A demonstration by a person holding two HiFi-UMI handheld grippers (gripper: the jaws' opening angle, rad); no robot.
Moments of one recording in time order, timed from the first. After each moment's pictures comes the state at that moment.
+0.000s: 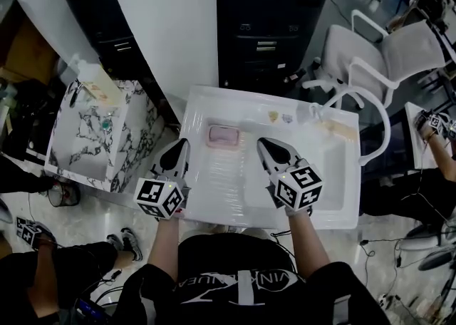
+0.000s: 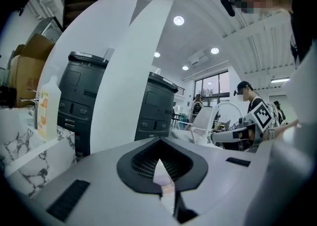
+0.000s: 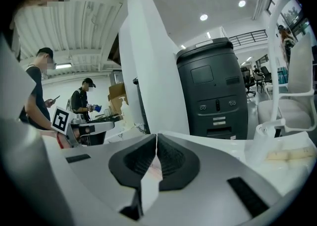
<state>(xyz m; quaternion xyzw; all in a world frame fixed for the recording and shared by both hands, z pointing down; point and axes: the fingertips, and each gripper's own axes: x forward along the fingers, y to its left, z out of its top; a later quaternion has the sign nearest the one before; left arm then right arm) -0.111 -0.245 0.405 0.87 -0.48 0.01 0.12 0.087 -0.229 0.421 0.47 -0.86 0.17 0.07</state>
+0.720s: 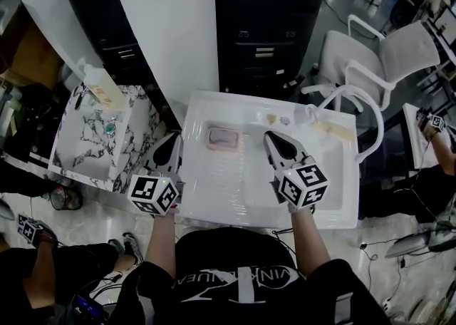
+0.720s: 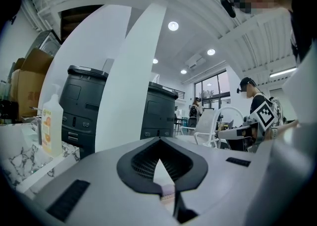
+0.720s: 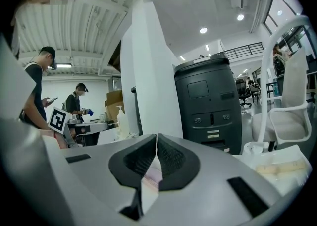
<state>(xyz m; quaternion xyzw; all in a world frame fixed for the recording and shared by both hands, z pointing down) -0.122 -0.245 0.365 0.87 -0.49 -0.01 0.07 0.109 -0.229 0.381 0.50 -0.86 0.12 0.04</state>
